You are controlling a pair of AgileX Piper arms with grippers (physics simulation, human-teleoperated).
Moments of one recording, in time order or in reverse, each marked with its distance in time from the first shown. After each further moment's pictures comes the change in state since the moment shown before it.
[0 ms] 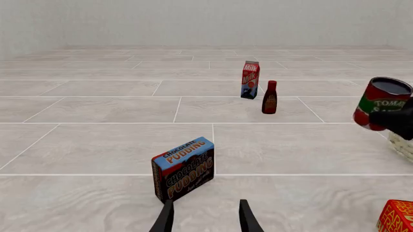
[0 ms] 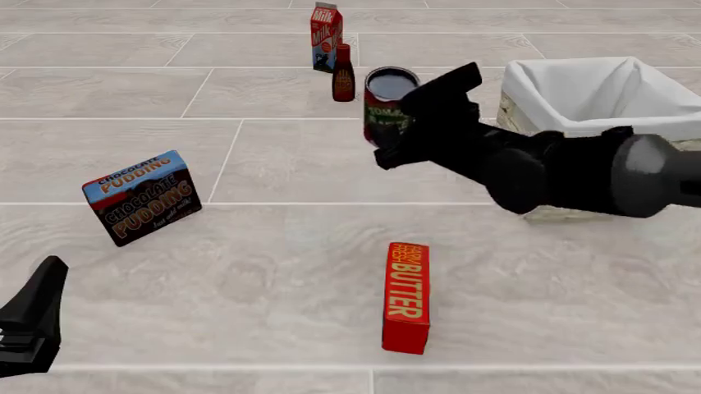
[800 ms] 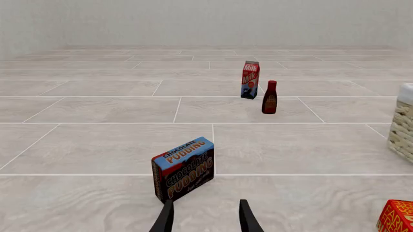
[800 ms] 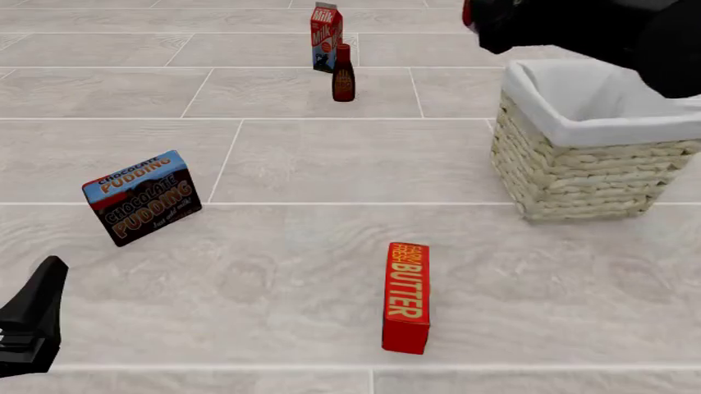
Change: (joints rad) left arm 0.000 0.000 0.000 0.000 0.000; right arm -0.215 -0.269 -0.209 0.330 -0.107
